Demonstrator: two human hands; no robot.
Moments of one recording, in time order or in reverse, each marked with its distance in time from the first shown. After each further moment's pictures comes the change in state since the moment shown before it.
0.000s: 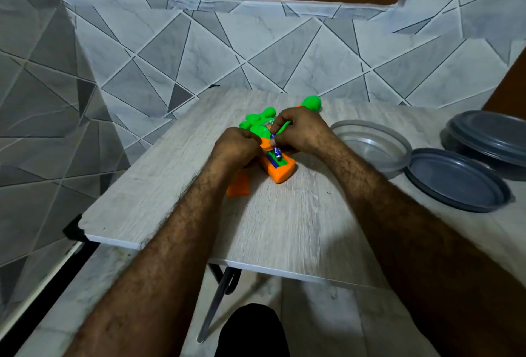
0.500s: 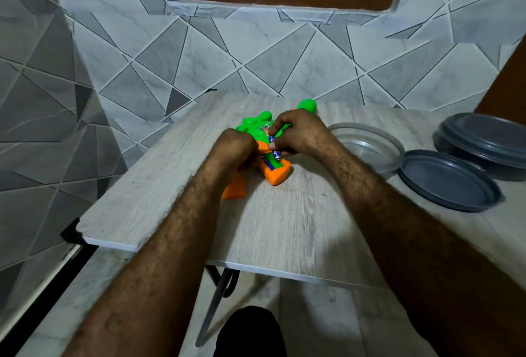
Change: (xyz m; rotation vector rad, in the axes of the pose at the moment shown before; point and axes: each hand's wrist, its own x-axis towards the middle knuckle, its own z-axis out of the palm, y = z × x) left_hand -0.002 0.009 0.002 -0.153 0.010 -0.083; right_hand -0.011 -0.005 -0.010 0.095 -0.044 0.047
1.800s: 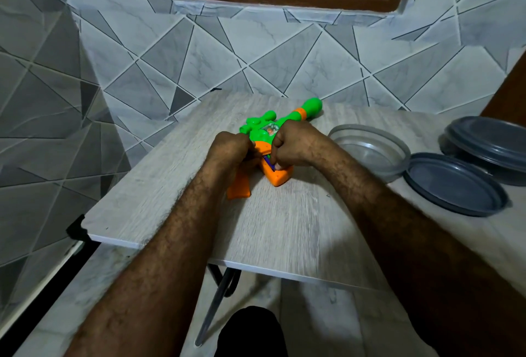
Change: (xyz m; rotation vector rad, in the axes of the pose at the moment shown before) left_hand 0.003 -0.005 -0.005 -0.291 0.070 -0.118; right_hand -0.016 -0.023 0.012 -0.647 -0.133 -0.073
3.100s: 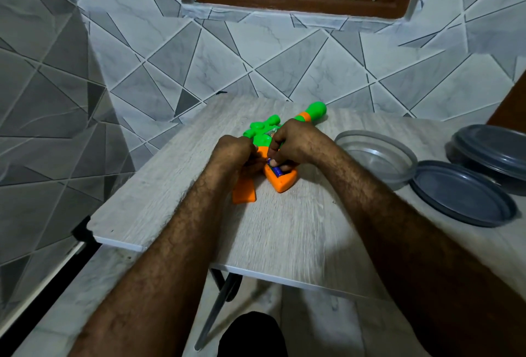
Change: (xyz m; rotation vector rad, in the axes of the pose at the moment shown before) left_hand -0.002 0.004 -0.007 0.040 -0.011 -0.017; right_hand 0.014 -0.004 -0.001 0.274 -0.071 0.063
